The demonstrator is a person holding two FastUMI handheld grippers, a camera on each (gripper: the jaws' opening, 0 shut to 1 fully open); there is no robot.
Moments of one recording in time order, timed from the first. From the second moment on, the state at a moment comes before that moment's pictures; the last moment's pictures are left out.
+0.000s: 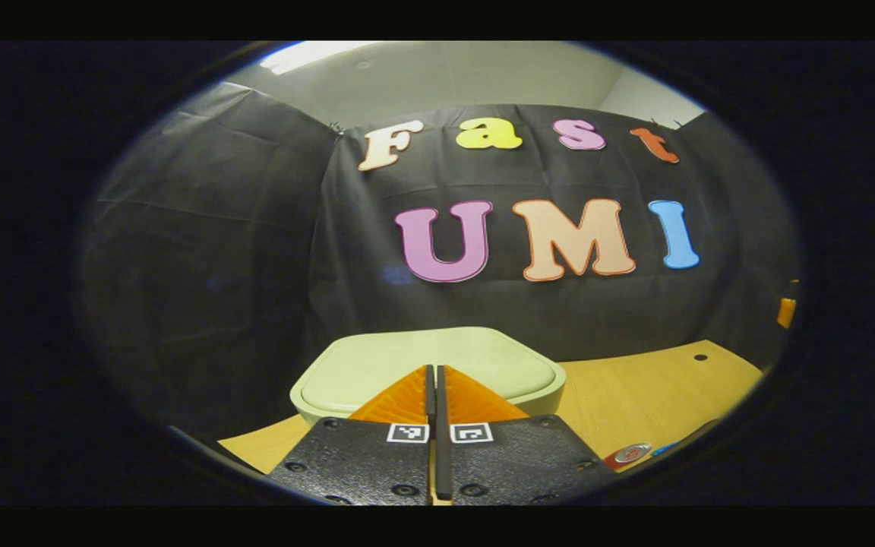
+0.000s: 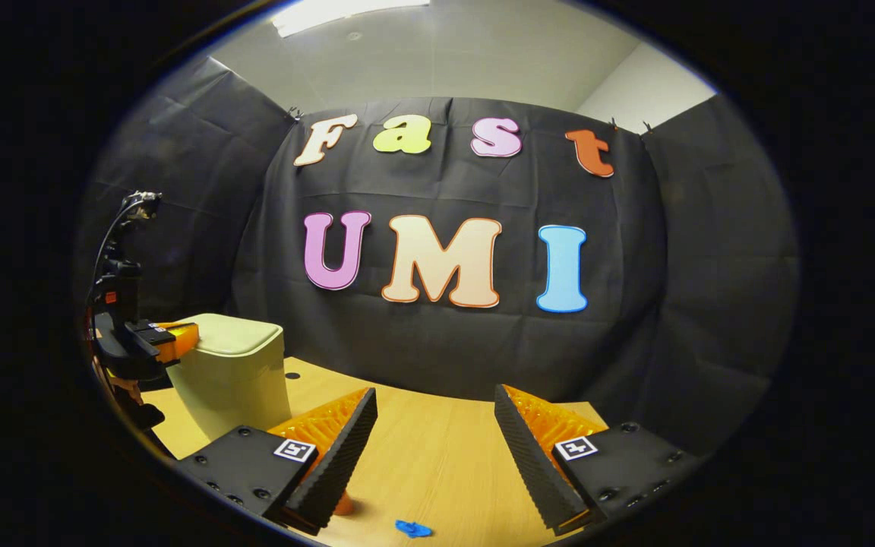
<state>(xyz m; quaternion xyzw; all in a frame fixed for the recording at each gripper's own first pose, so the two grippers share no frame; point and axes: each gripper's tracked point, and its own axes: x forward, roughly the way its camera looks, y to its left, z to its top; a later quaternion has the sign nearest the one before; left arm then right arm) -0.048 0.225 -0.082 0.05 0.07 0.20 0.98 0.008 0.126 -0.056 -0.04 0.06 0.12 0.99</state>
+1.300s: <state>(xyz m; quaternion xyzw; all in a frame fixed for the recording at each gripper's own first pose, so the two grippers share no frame) -0.105 0.164 0.039 0.10 -0.03 0.22 0.97 0.040 0.127 -0.304 -0.15 0.28 0.22 0.92</state>
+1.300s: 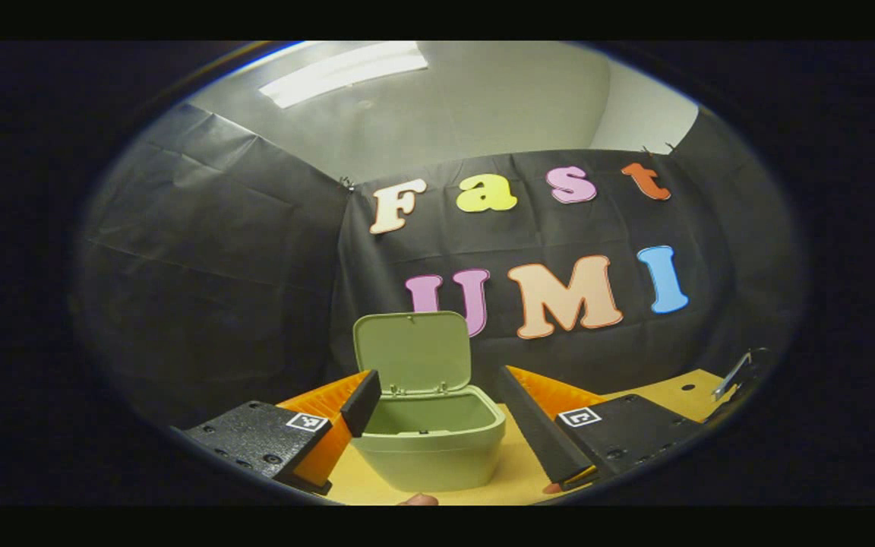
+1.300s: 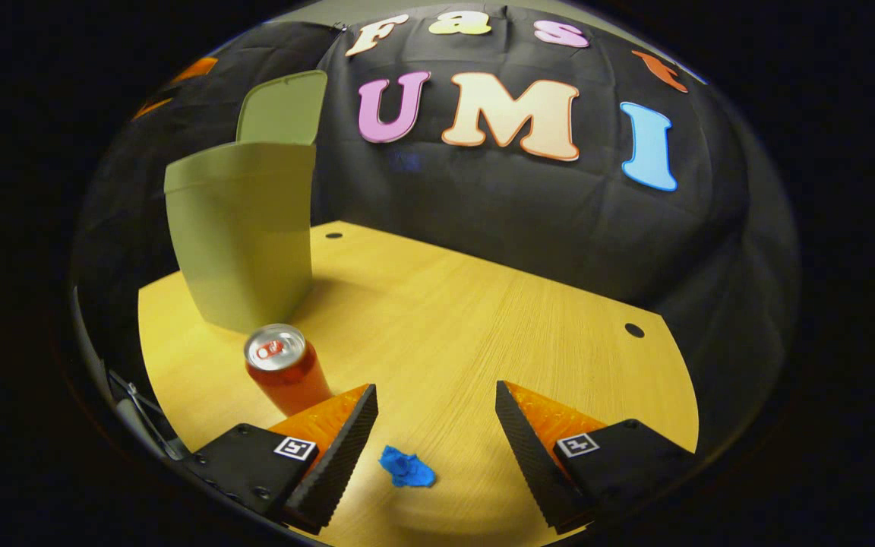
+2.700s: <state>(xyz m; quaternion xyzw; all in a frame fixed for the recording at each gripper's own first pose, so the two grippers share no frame) -0.085 0.178 0.025 0.10 -0.01 0.19 0.98 0.065 0.177 -0.181 -0.04 0.20 0.25 0.95</state>
